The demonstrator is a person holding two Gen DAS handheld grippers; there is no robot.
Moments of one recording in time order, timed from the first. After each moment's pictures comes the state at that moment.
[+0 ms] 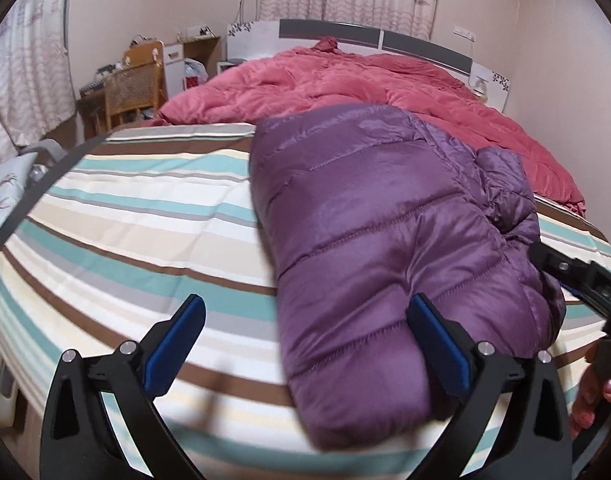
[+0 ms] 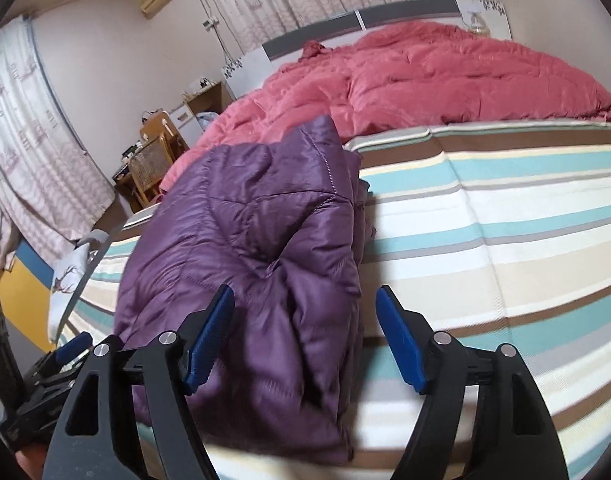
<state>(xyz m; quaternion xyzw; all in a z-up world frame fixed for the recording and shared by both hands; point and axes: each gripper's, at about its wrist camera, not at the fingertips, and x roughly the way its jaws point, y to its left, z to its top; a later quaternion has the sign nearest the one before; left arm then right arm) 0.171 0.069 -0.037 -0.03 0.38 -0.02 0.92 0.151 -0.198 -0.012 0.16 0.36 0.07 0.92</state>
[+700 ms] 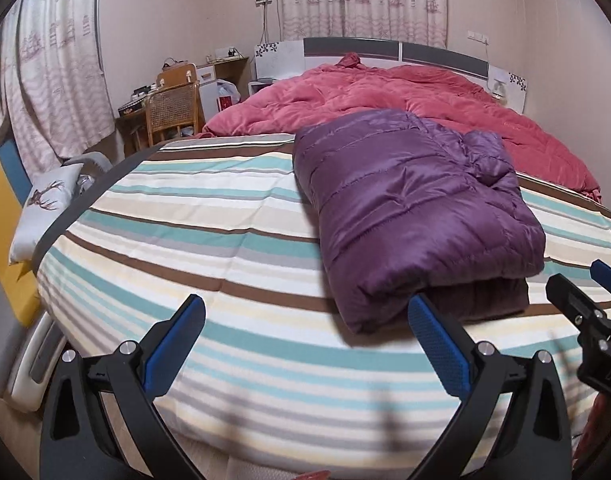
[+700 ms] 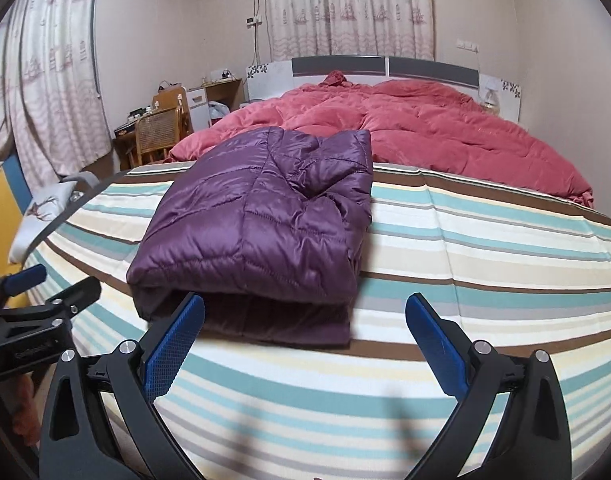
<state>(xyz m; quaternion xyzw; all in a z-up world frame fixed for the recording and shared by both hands) 0.071 0.071 -0.019 0.01 0.35 0.05 0.93 0.039 -0.148 0.002 0.02 0.31 0.05 0.95</state>
